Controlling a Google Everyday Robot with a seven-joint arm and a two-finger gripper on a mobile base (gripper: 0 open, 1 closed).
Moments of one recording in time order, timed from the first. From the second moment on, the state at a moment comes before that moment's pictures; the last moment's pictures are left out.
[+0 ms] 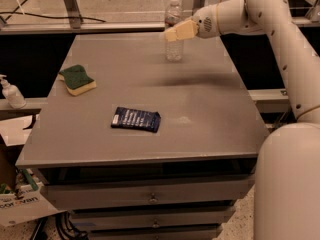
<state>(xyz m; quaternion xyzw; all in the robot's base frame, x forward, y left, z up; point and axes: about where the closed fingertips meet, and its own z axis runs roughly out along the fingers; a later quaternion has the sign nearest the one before) 0.773 -0.056 0.929 -0.39 0.73 0.35 0.45</state>
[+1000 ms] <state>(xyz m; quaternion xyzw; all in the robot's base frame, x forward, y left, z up) 0.751 -0.066 0.932 -0.40 0.71 0.36 0.45</state>
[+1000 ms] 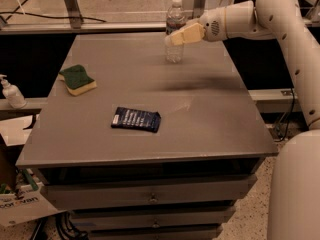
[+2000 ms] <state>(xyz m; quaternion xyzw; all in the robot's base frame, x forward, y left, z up) 0.787 -0.058 0.939 -0.41 0.68 0.33 0.51</state>
